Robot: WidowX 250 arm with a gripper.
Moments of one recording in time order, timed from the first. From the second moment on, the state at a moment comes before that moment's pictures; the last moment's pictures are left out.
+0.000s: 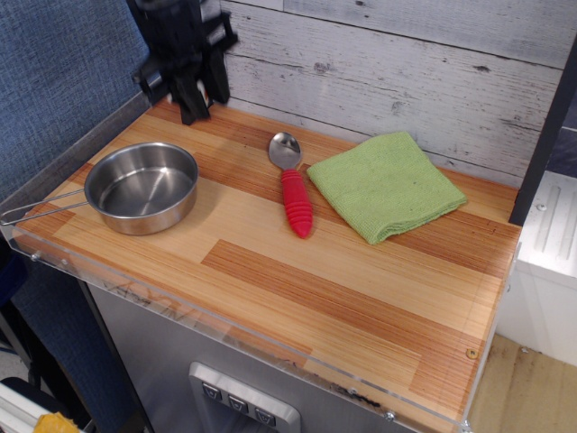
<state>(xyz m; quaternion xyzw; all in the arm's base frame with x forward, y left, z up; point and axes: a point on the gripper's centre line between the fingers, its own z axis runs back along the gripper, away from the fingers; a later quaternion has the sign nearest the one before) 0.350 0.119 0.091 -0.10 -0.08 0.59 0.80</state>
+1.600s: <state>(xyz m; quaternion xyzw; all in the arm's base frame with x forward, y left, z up) 0.260 -0.048 0.052 -0.09 -0.07 0.40 0.91</state>
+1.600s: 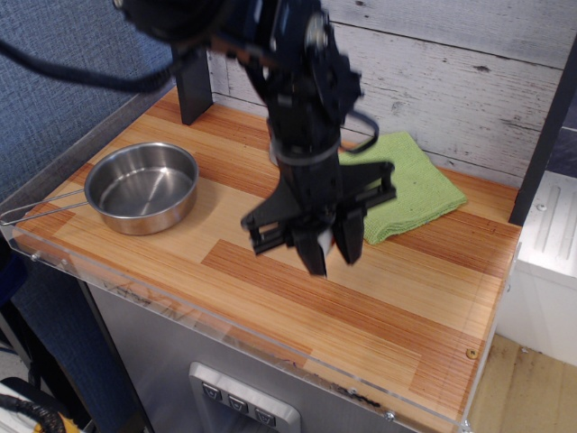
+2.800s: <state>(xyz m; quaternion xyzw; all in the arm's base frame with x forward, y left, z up) 0.251 -0.060 0.016 -0.06 -0.08 0.37 0.93</state>
